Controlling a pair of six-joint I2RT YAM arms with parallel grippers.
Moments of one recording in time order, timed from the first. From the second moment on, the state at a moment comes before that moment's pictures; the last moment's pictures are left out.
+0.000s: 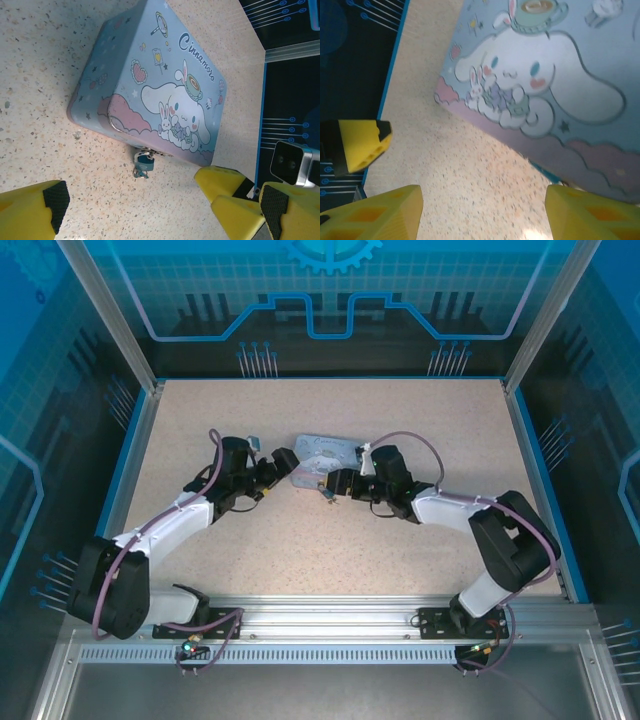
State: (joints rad) left arm -0.32 1.31 0.75 -0.09 0.33 -0.98; right arm 0.55 1.58 0.76 0.22 -0.39 0.74
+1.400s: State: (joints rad) left arm -0.31 1.35 0.75 -0.10 0.37 -0.98; right arm 0.56 1.81 0.95 0.01 -0.33 0.55
